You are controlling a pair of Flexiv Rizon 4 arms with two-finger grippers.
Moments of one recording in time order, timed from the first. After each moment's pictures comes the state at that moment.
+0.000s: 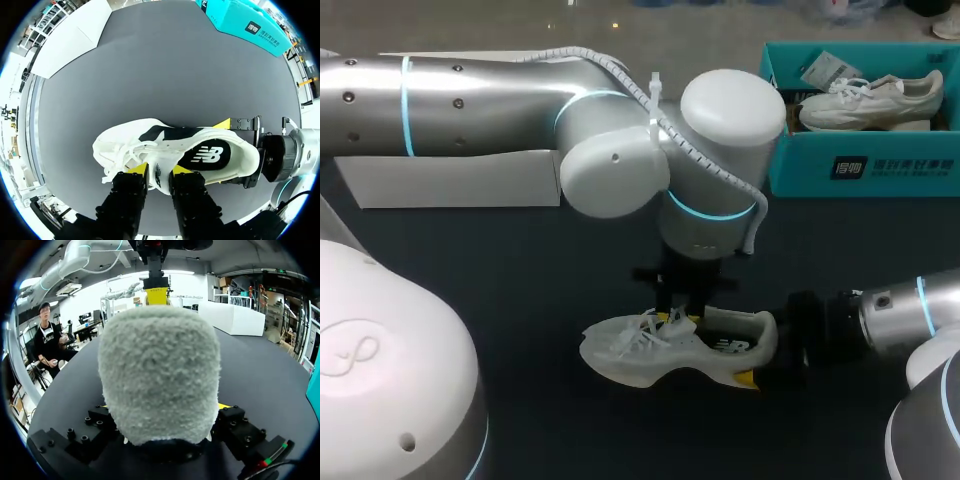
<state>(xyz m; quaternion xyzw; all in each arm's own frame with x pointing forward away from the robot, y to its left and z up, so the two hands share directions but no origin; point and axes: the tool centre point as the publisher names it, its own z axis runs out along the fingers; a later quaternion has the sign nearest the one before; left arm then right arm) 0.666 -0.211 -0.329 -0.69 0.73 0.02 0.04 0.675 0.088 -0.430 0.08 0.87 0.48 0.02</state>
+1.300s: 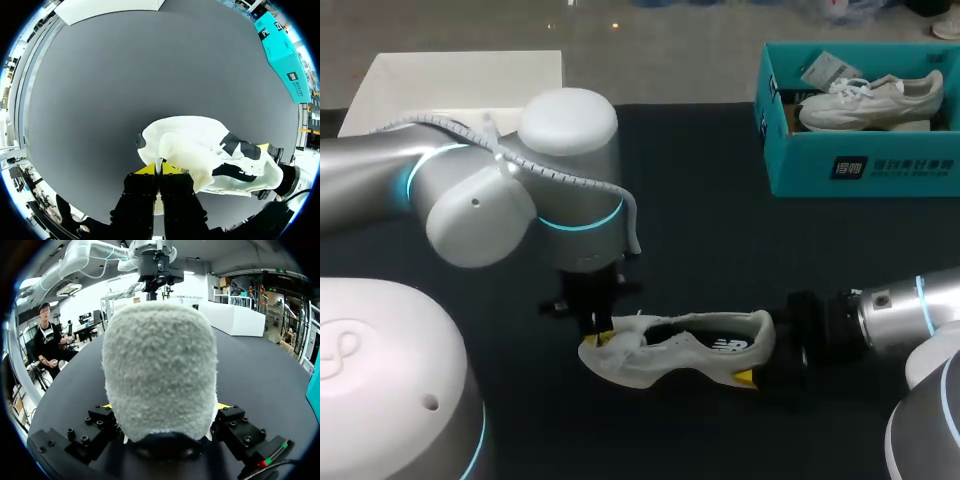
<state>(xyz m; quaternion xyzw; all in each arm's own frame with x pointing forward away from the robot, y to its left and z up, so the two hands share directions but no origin) 0.653 -0.099 -0.366 -0.79 0.61 0.02 -0.03 0.675 0.089 -0.428 0.08 0.87 0.48 0.02</state>
